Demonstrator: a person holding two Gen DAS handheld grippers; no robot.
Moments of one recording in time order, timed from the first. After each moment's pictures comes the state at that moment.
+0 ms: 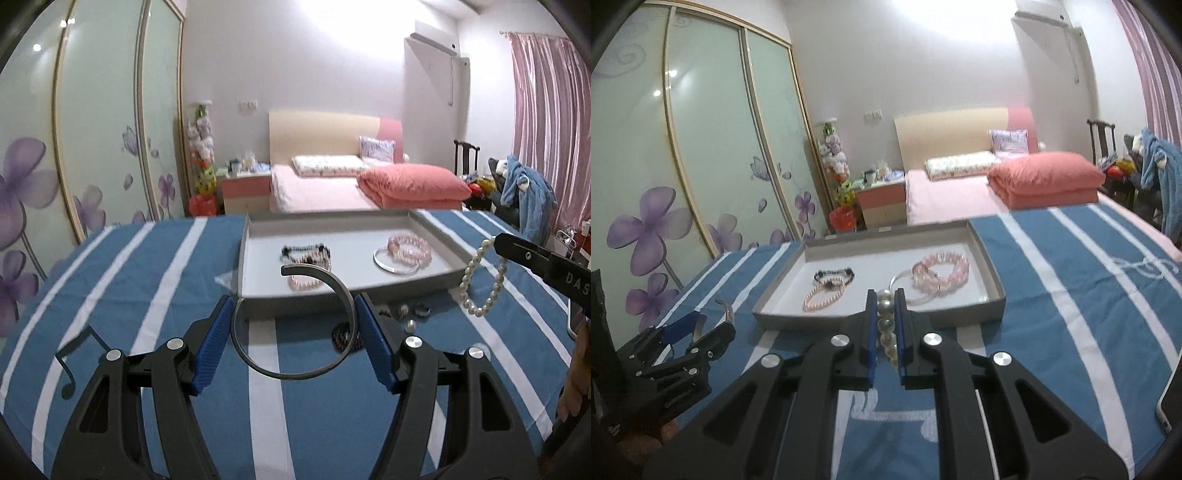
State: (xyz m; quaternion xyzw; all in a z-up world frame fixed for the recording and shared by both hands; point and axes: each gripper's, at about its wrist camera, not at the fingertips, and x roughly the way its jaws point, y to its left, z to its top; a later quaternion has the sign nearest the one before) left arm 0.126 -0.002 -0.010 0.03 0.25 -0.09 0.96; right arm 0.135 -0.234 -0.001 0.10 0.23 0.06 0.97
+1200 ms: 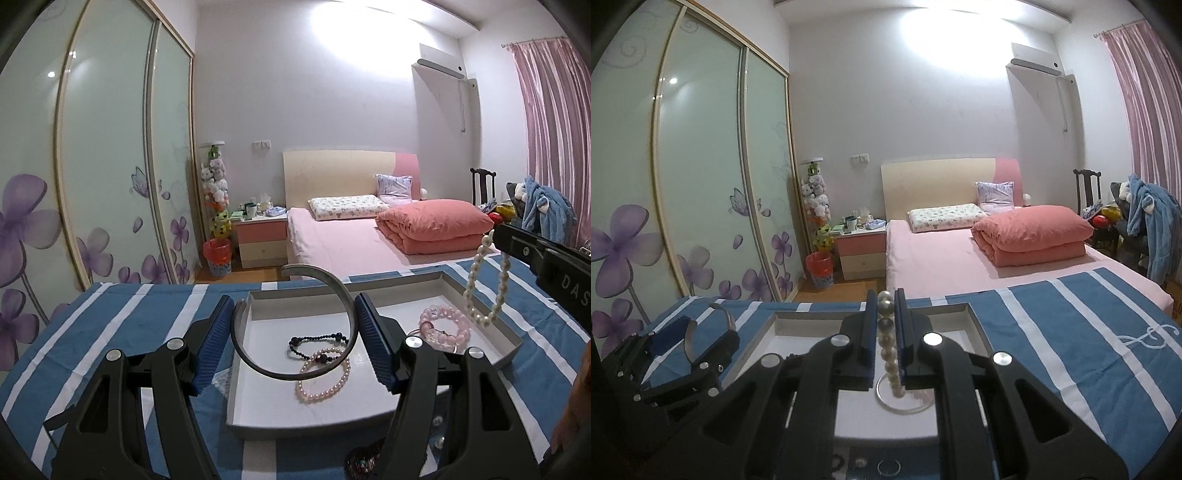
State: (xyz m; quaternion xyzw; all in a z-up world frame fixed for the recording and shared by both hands) left arm 0.202 -0.029 0.003 0.04 0.17 -0.05 0.98; right arm 0.223 -0.222 0.020 0.06 0.15 0.01 0.99
